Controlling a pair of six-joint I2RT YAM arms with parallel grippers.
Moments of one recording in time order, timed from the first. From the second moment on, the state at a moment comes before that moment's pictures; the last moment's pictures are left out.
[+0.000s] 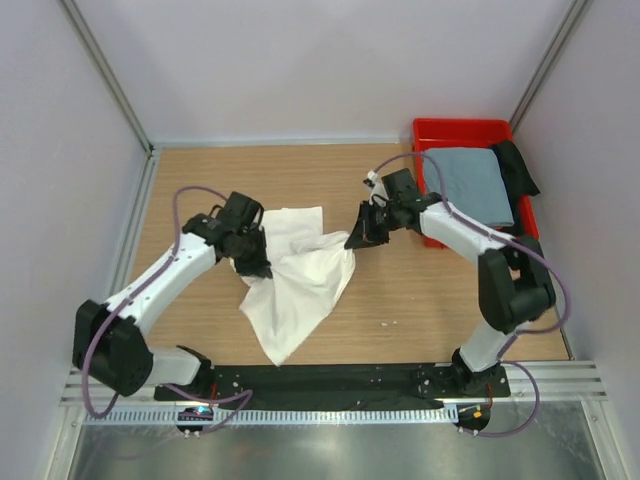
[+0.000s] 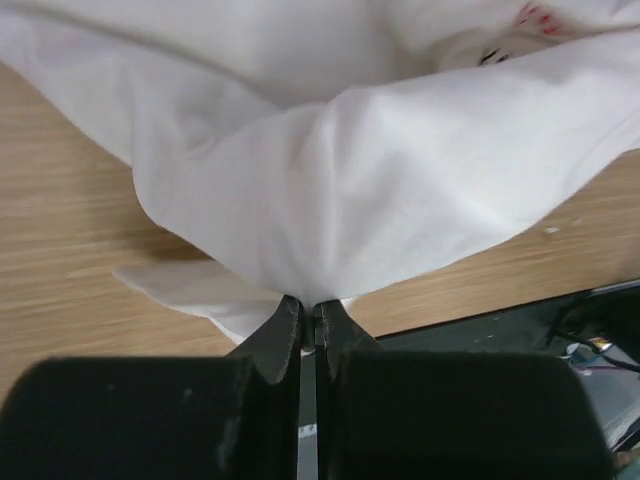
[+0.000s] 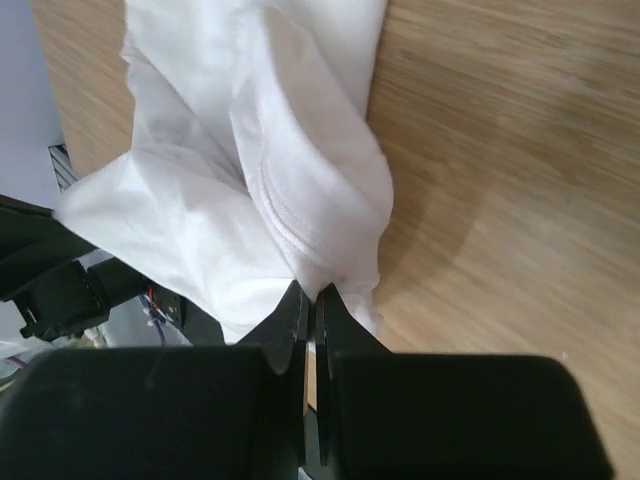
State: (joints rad) left arm -0.46 1.37 1.00 -0.86 0.14 -0.60; right arm 0.40 1.76 1.17 -0.41 -0.60 0.47
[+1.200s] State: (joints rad) left arm -0.23 1.16 1.51 -0.92 0.15 -0.70; right arm 0.40 2.08 2.44 -0.52 -0.31 0.66
